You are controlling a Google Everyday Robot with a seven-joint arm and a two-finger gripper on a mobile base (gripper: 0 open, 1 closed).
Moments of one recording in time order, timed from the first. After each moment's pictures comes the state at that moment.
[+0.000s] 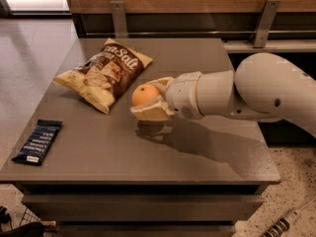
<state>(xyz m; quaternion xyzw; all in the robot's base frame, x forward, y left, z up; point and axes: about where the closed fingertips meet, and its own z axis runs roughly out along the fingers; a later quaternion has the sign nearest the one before) 0.514 0.023 0.882 -0.51 0.67 0.24 0.48</state>
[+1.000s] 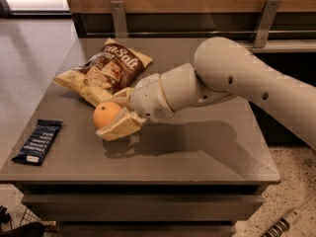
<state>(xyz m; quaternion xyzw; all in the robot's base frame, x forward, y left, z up) 0.461 0.105 0.876 -0.63 0.57 0.35 0.39</state>
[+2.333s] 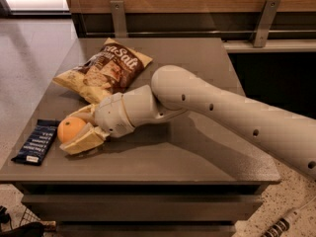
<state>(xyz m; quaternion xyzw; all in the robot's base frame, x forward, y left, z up) 0.456 0.194 0.835 -0.63 0.52 0.43 0.40</state>
